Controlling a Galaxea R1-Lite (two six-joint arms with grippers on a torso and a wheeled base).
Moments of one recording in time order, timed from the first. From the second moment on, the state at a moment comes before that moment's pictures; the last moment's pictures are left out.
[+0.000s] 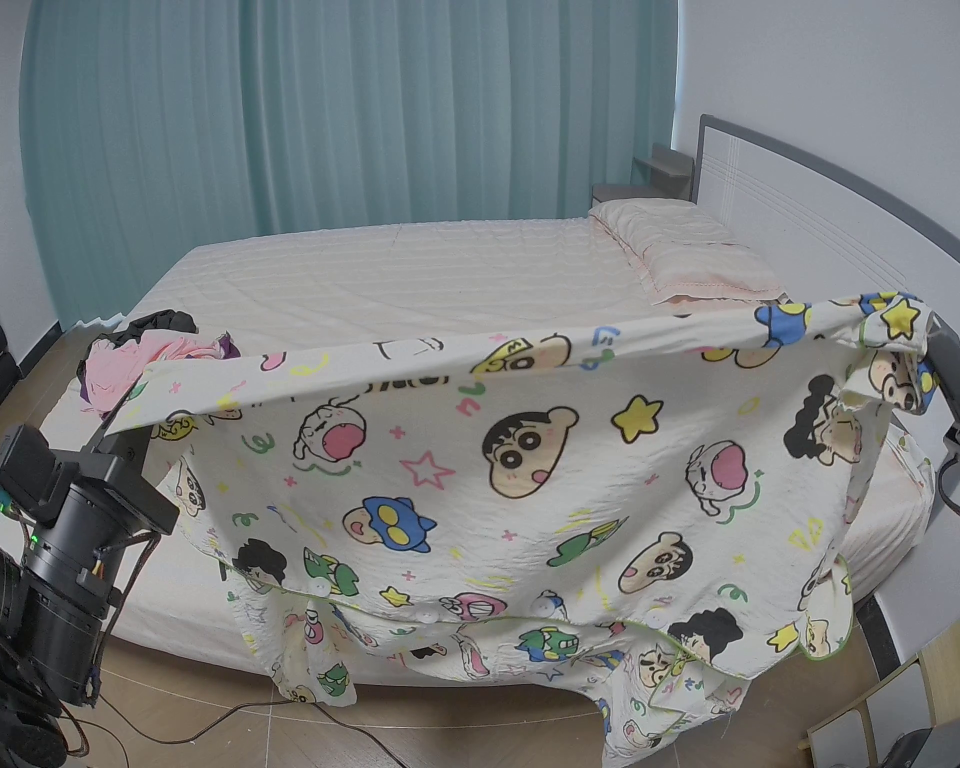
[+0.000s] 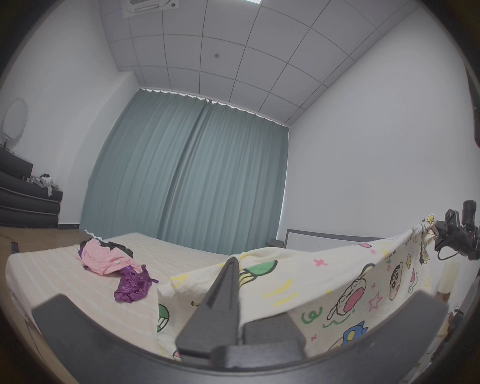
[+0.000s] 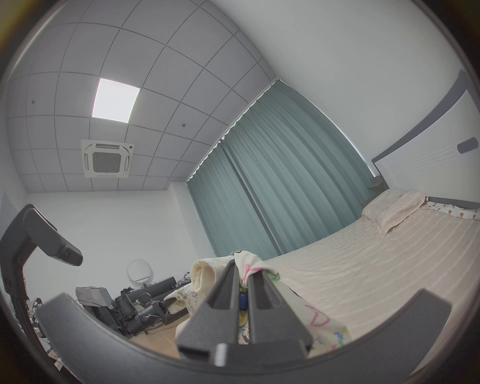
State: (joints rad) left arm -0.61 1.31 -0.12 -1.55 0.47 -0.02; right arm 0.51 1.01 -0.37 -0.99 0.08 0.46
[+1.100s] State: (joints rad) left arm -0.49 1.64 -0.16 -1.55 0.45 -0.25; right arm 0.28 1.29 -0.45 -0.96 0.09 0.45
